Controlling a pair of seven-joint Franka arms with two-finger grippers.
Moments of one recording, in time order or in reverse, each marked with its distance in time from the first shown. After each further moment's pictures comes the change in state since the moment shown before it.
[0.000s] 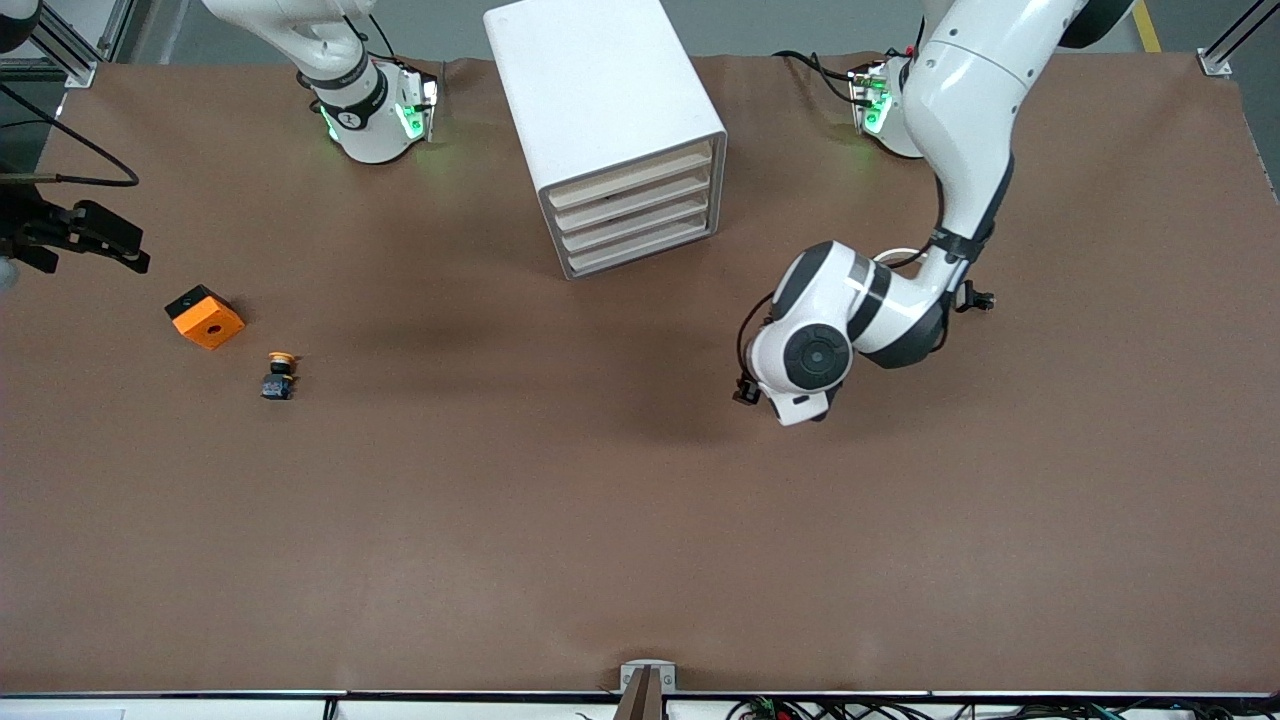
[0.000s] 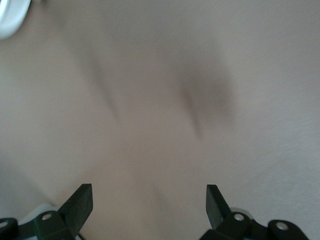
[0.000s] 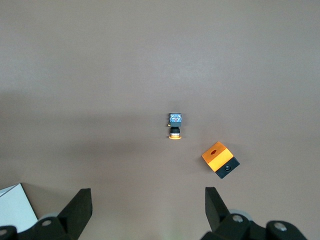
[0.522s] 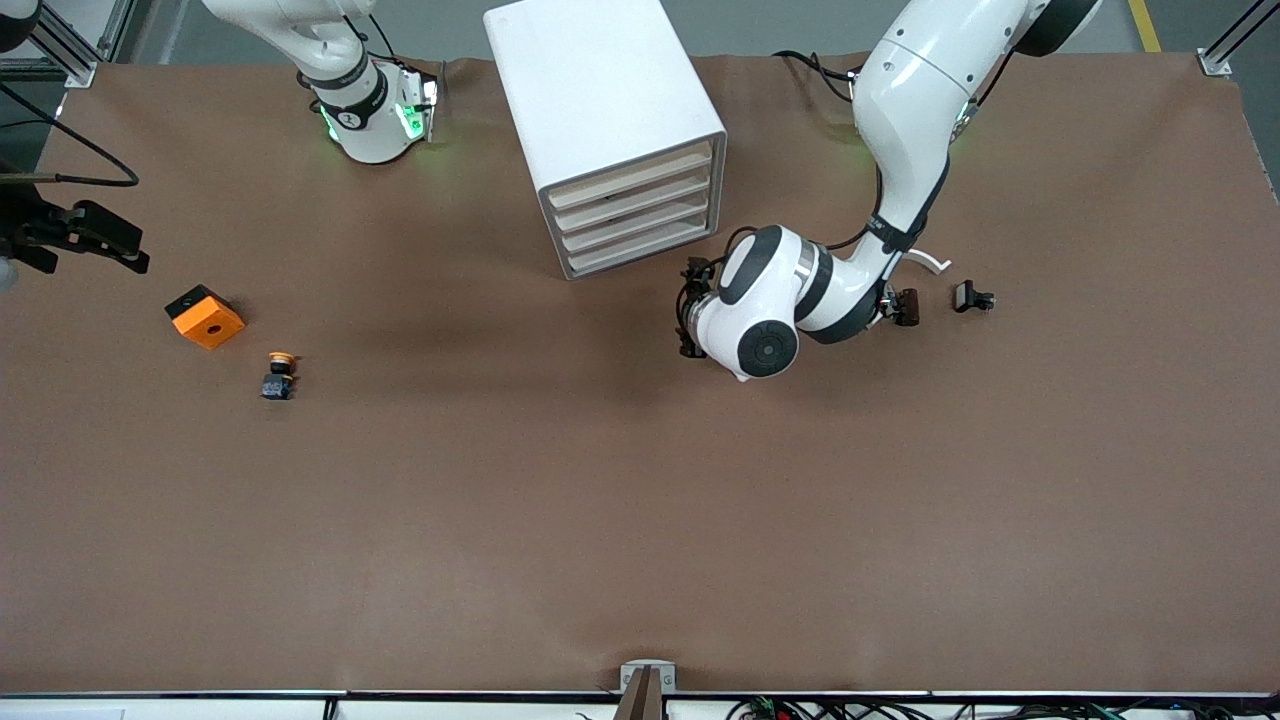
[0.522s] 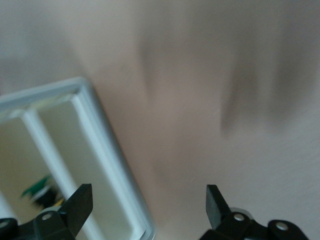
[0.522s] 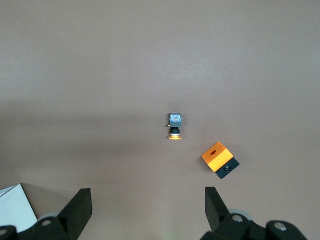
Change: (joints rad) left arm -0.081 0.031 0.000 0.002 -0.381 -0.060 -0.215; right arm 0.000 0.000 0.000 0.001 0.000 0.001 0.000
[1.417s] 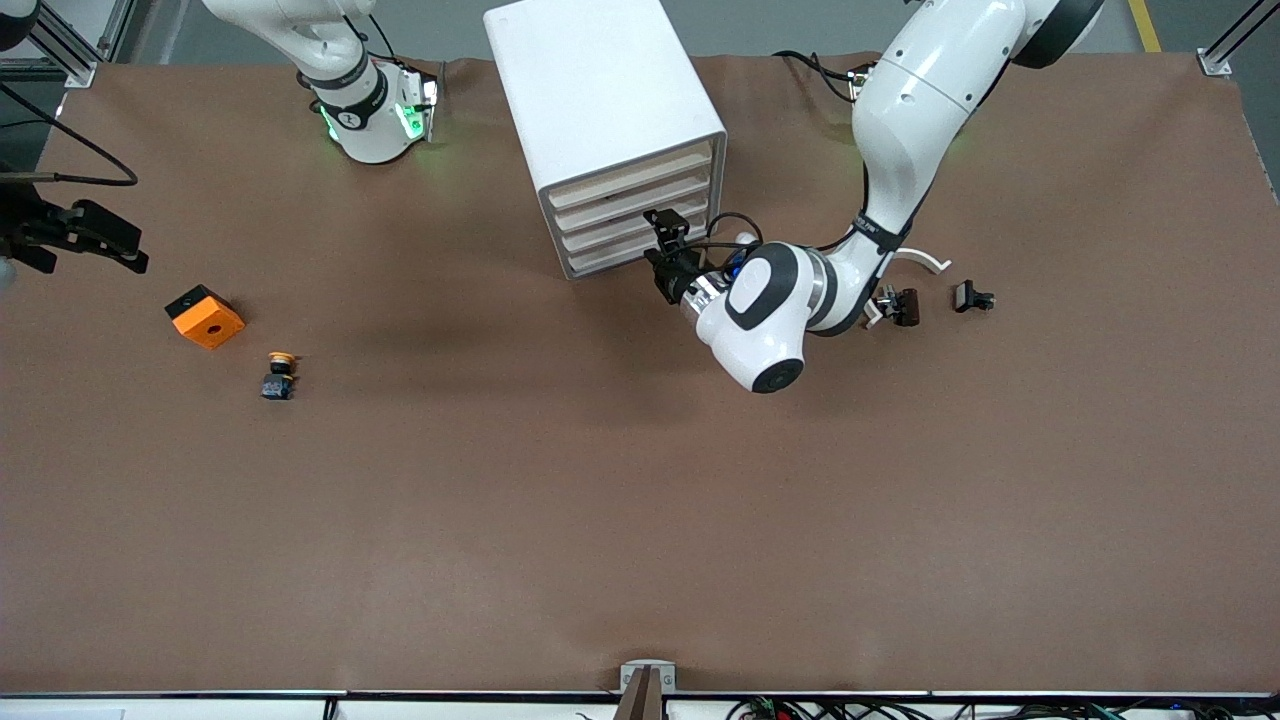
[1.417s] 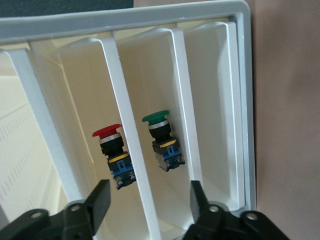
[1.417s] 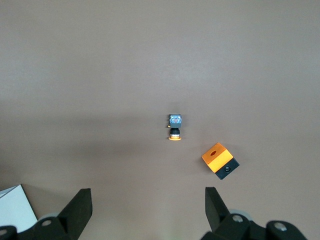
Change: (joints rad) left arm 0.015 0.052 0.006 0.002 -0.374 -0.292 -0.160; right arm 0.000 -0.001 0.000 0.003 0.000 0.001 0.000
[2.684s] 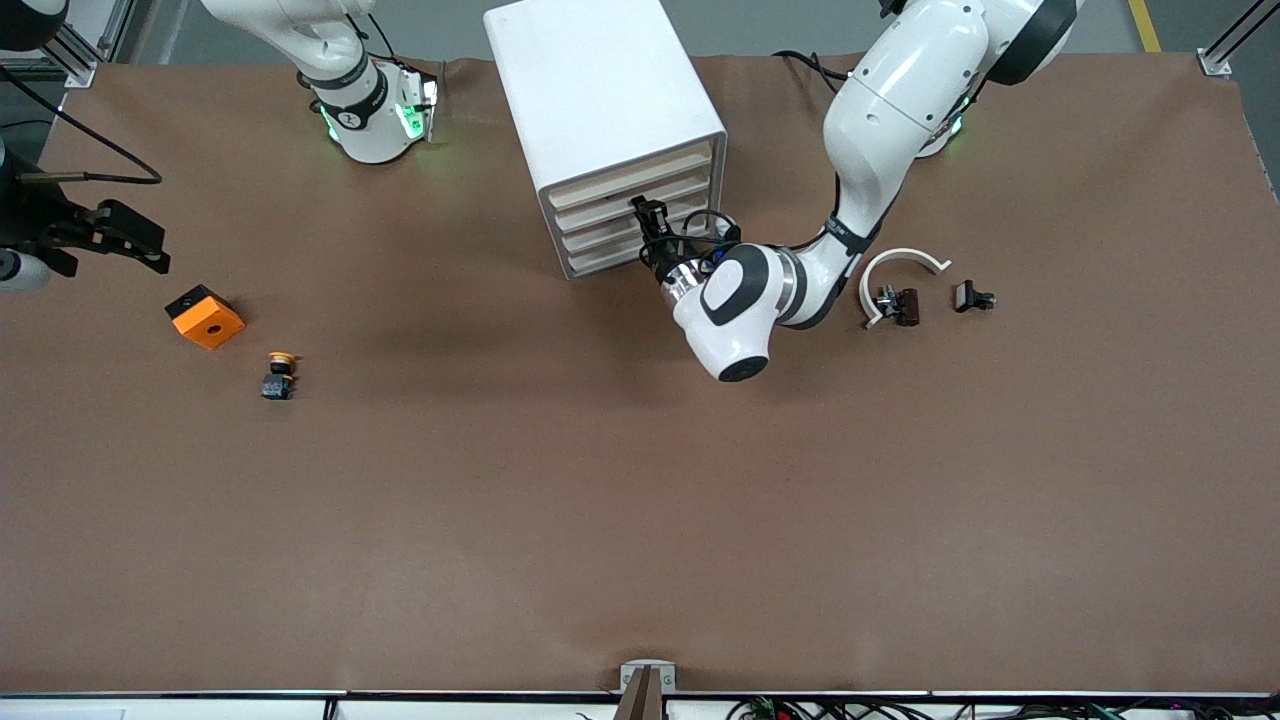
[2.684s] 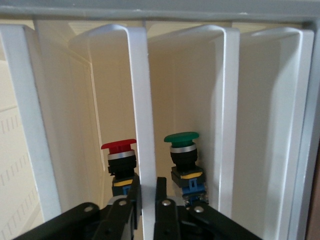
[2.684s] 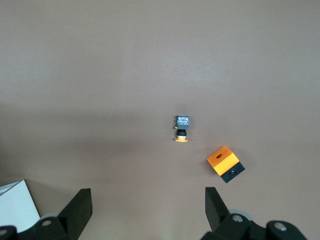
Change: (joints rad) left arm -0.052 0.052 -0.002 0.001 -0.050 -0.076 -0.112; right arm 0.043 0.008 0.002 0.001 0.000 0.000 0.000
